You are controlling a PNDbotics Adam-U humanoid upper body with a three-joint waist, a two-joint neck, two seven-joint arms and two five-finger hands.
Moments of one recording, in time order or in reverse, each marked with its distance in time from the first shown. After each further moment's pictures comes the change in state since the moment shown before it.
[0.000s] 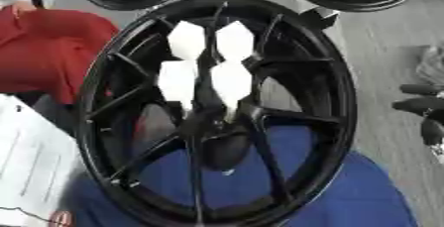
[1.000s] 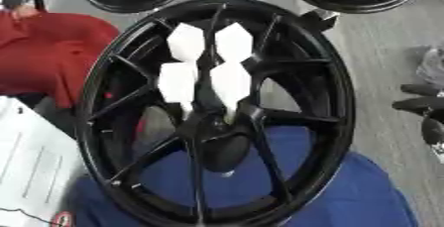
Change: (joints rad) left arm 0.167 0.127 -0.088 -0.225 -0.005 0.069 0.082; right arm -0.003 0.000 -0.006 0.000 -0.004 0.000 0.000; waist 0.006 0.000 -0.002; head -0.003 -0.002
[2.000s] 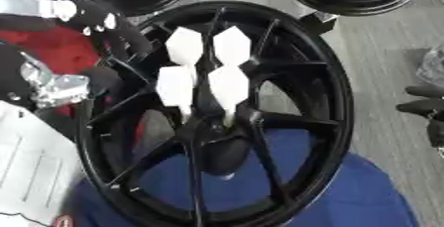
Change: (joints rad) left arm -0.040 -0.025 -0.181 -0.044 -0.018 0.161 0.016; right arm -0.011 -0.008 0.001 0.000 -0.010 0.010 0.009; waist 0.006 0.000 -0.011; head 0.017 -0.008
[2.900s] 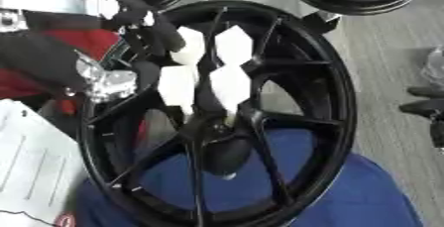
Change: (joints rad) left arm -0.051 -0.056 -0.061 0.000 -0.002 0.102 0.052; right arm -0.011 0.001 0.005 0.000 0.000 0.013 0.004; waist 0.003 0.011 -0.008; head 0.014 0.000
